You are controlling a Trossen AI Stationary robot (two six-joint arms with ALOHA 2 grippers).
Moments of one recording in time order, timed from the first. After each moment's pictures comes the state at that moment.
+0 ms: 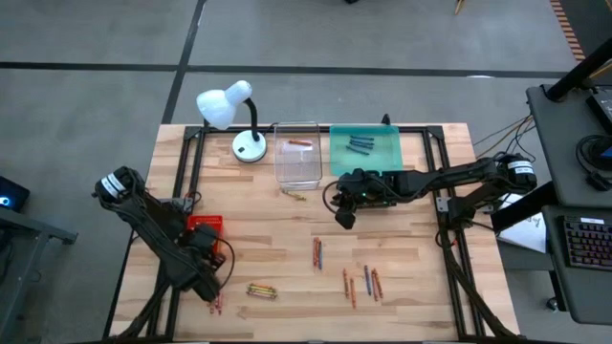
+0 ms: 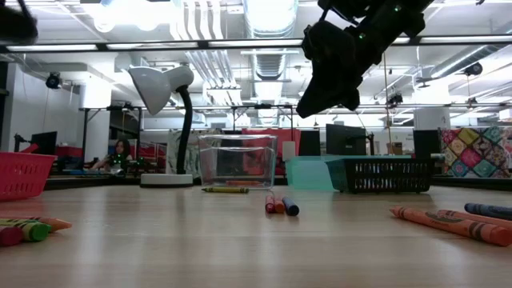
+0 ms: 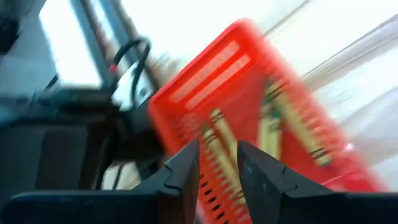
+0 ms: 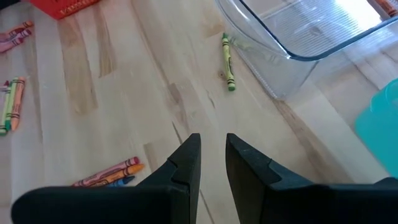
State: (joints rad) left arm -0.87 1.57 1.01 -1.56 -0.24 -1.84; right arm -0.03 1.46 0.91 -0.21 0.09 0.39
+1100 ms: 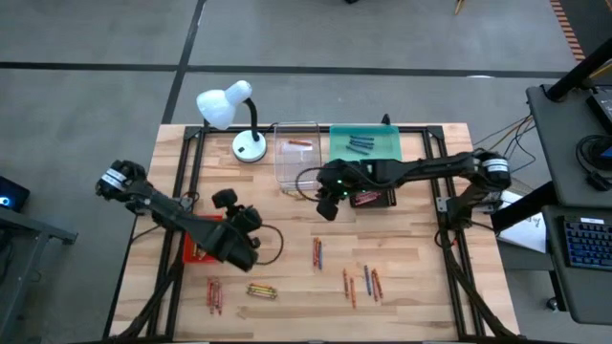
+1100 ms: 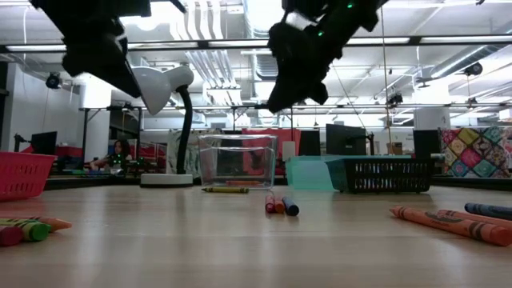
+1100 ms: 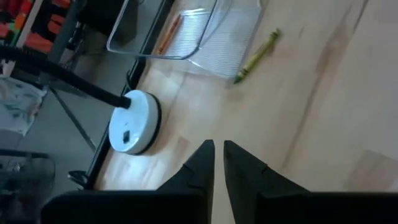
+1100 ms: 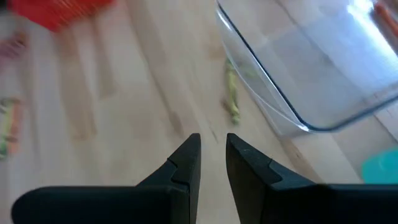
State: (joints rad) left arm -0.51 1.52 1.08 -1.19 -0.89 -0.85; right arm -0.10 1.66 1.21 -0.38 0.03 0.32
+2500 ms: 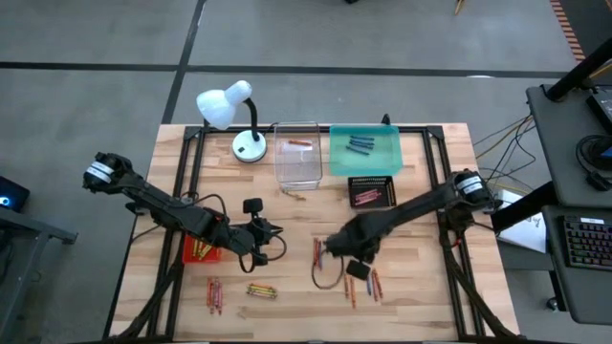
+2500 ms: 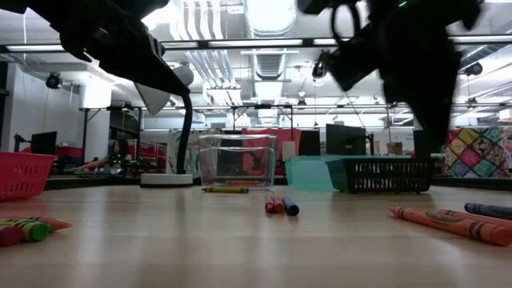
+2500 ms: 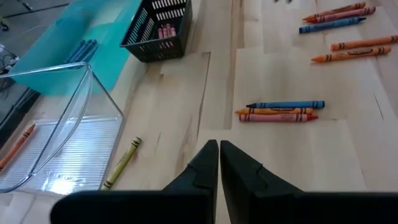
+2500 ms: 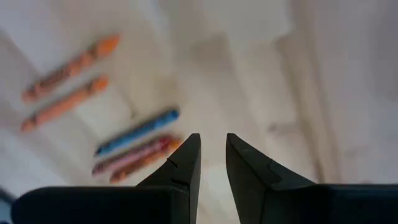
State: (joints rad) left arm -0.43 1.34 0.70 -0.07 -0.59 -0.18; right arm 0.29 1.88 1.41 -1.19 -0.17 0.73
